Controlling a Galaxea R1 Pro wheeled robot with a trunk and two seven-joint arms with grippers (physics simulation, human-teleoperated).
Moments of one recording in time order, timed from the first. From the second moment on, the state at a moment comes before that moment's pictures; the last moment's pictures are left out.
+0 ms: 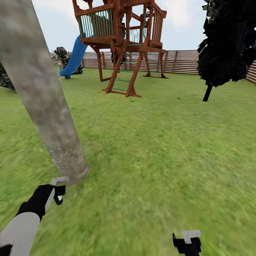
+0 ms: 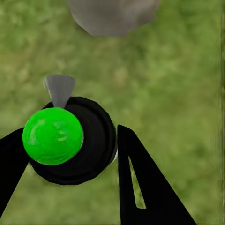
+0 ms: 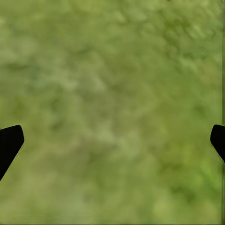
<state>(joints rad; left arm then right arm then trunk) -0.72 0.17 0.33 -0.60 -0.20 0.54 -0.05 -0.46 -0.05 -0.03 -0.04 0.20 -0.50 -0.21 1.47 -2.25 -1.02</state>
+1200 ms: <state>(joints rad) -0.72 0.17 0.33 -0.60 -0.20 0.53 -0.05 -0.46 -0.05 -0.03 -0.04 0.20 -0.51 -0.21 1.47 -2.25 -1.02</state>
